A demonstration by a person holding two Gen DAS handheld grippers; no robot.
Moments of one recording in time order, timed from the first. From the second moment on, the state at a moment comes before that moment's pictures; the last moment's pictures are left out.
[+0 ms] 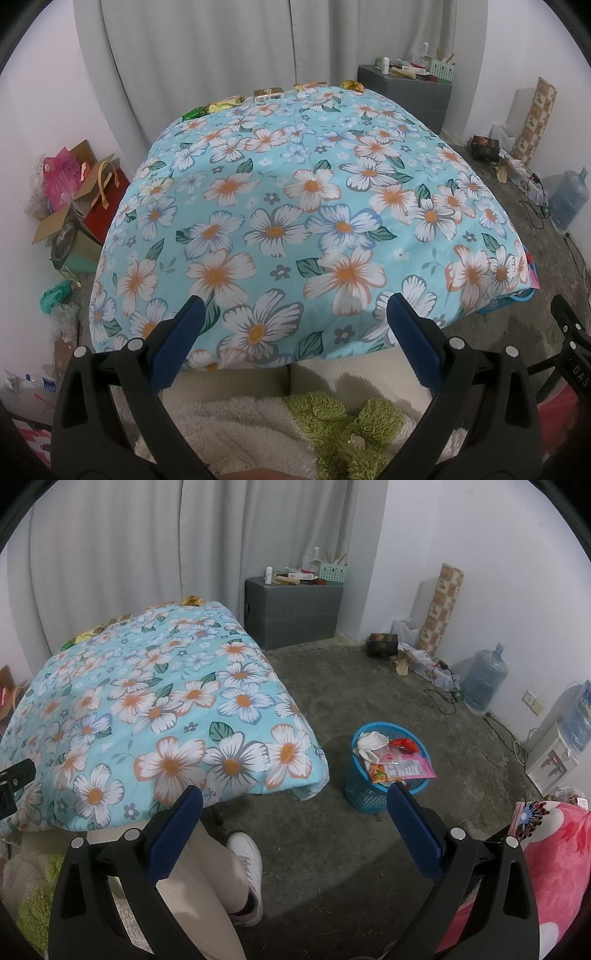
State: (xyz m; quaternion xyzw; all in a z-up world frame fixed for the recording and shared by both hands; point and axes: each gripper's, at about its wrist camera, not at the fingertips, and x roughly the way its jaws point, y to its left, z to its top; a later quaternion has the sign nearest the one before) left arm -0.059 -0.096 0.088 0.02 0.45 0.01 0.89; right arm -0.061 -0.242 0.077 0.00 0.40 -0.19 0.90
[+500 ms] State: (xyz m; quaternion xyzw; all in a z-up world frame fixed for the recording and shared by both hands) left arm -0.060 -0.095 0.088 0.02 0.45 0.01 0.89; right arm -0.061 -0.243 0.077 0.00 0.40 -0.19 0.90
